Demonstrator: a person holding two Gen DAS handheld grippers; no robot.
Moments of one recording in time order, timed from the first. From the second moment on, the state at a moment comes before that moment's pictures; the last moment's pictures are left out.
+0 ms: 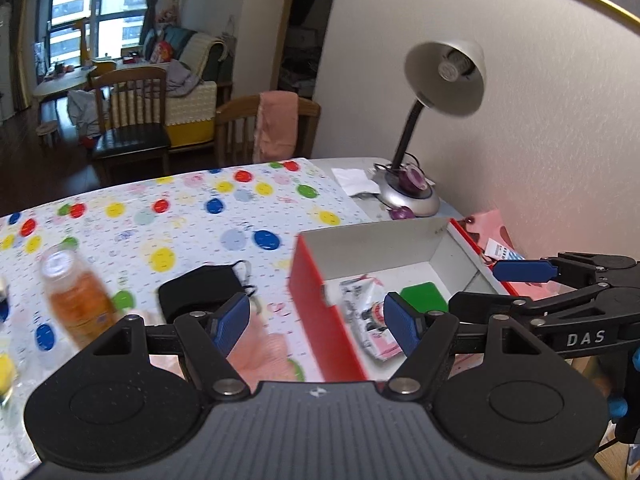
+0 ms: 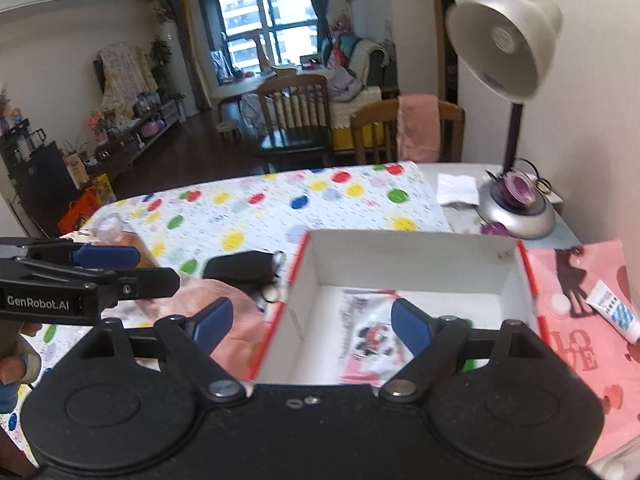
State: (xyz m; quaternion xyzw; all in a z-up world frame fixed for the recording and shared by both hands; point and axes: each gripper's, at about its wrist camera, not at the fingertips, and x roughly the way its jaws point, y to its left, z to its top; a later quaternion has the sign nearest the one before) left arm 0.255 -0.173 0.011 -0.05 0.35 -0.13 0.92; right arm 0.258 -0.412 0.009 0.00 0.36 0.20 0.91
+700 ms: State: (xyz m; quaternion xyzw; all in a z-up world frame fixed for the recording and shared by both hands) left arm 0.168 0.008 -0.013 -0.08 0.32 -0.01 0.94; right arm 0.216 -0.288 -0.003 0.00 0.35 0.24 0.90
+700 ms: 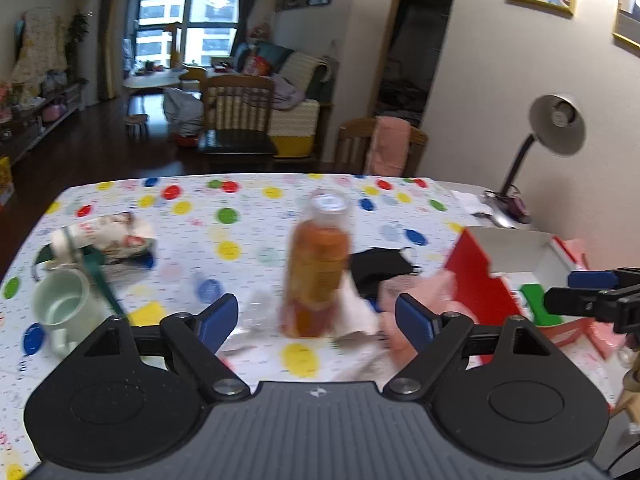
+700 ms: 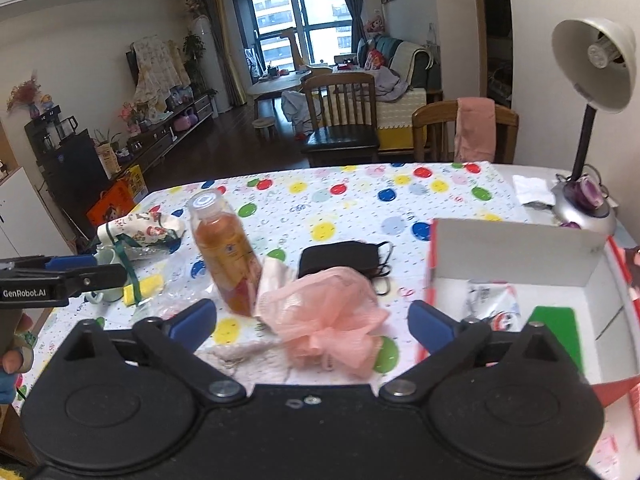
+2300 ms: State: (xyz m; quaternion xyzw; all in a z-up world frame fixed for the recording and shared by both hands) left arm 0.217 -0.038 -0.172 0.03 0.44 -0.13 0.89; right arm 0.322 -0.190 -0.150 -0.08 0.49 0.12 0.86
